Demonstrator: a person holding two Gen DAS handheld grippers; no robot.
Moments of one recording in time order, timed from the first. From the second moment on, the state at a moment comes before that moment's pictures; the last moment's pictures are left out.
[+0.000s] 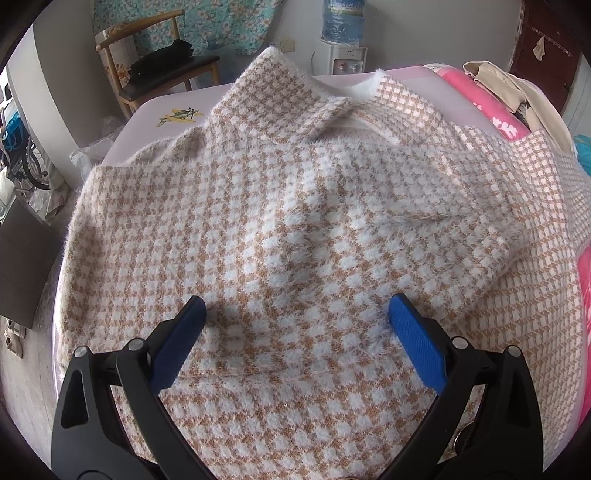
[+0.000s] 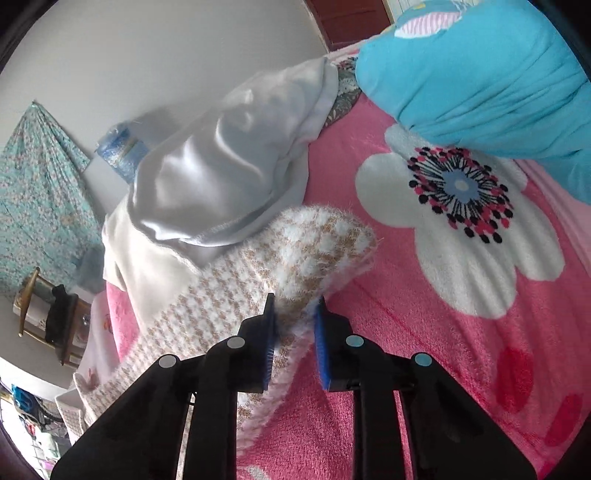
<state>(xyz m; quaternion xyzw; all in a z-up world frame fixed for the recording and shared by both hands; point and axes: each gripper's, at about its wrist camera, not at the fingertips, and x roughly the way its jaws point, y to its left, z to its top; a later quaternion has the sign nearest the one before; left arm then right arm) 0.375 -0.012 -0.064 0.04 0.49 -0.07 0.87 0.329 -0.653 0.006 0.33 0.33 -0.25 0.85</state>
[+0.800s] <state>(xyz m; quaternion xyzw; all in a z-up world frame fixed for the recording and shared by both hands) 0.337 0.079 -0.038 -0.06 0.49 -0.09 0.87 0.348 -0.330 0.223 0.14 0.20 0.02 0.97</state>
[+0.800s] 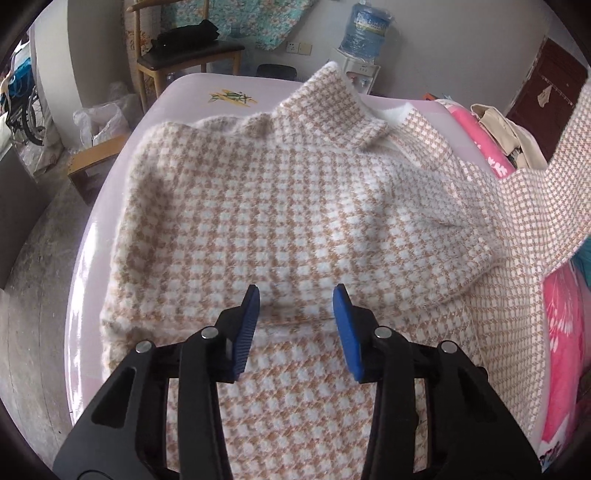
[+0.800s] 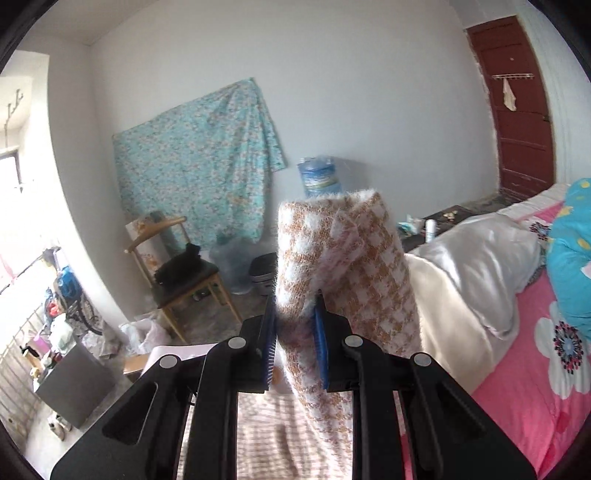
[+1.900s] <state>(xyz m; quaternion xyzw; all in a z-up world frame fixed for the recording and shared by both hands) 0.424 0.109 -0.048 -0.13 0.50 -0.07 0.86 0.391 -0.355 -0.014 0.15 0.48 0.07 0.86</state>
